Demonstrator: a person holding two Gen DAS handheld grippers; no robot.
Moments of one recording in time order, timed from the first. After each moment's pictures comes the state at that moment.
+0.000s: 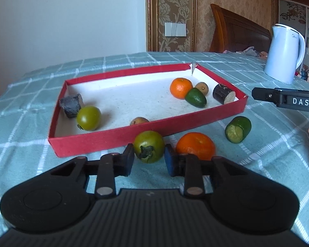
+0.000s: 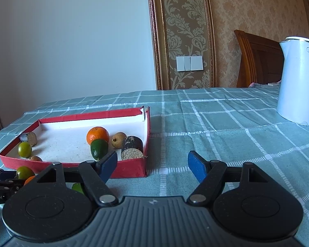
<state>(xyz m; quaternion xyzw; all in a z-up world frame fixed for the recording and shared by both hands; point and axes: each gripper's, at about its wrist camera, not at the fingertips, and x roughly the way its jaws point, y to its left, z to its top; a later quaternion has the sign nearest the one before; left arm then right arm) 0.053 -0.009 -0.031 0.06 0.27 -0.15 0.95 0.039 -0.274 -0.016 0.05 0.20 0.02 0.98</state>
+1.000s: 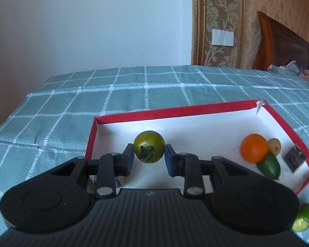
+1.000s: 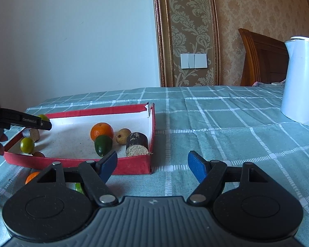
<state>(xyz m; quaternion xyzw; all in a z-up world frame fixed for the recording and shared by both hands) 0.194 0.007 -0.007 0.03 0.29 -0.04 0.96 0.042 -0.268 -0.018 0.04 0.22 0.03 0.97</state>
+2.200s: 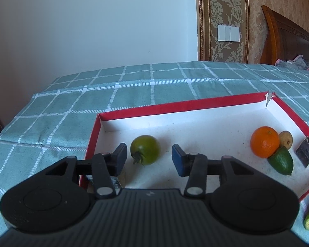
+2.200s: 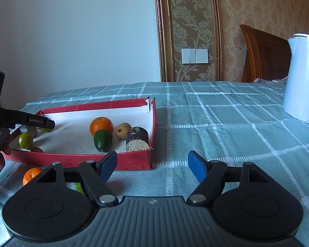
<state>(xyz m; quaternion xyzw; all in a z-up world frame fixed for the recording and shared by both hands) 0.190 -0.001 -0.017 0.06 0.28 -0.02 0.96 0.046 -0.267 -0.020 0.03 0.23 0.03 0.97</state>
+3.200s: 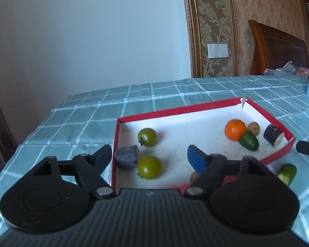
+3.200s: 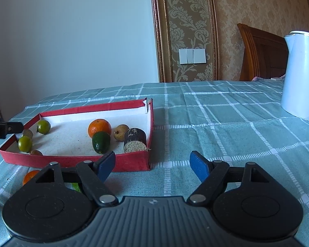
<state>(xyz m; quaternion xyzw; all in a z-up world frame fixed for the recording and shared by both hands) 0.085 0.013 0.012 0.07 0.23 -0.03 0.97 0.045 -0.270 -0.021 0.04 0.23 0.03 0.97</state>
